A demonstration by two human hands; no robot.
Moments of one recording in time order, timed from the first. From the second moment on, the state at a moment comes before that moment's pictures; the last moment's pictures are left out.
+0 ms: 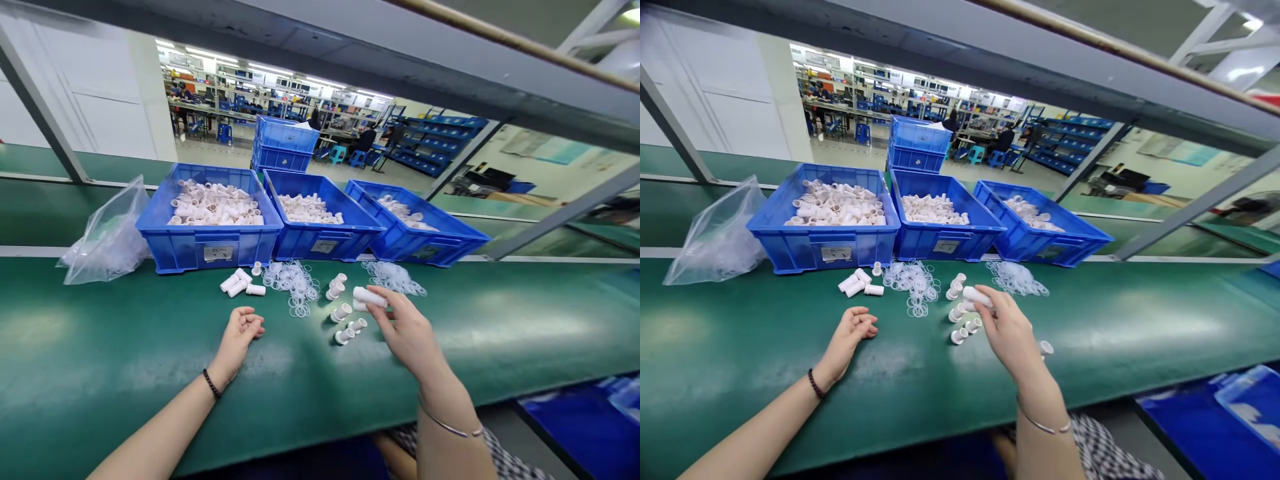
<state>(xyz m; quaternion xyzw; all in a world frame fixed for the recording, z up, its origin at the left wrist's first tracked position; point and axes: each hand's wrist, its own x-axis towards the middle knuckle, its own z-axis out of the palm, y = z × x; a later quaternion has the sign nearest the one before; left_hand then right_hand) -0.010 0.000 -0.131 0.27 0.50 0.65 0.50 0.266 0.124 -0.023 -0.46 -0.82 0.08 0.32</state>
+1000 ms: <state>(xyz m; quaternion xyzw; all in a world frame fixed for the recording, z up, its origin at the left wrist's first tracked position) -0.013 0.003 -0.131 0.30 0.51 0.63 0.50 0.260 0.110 -0.031 -0.54 -0.84 0.01 -0.08</state>
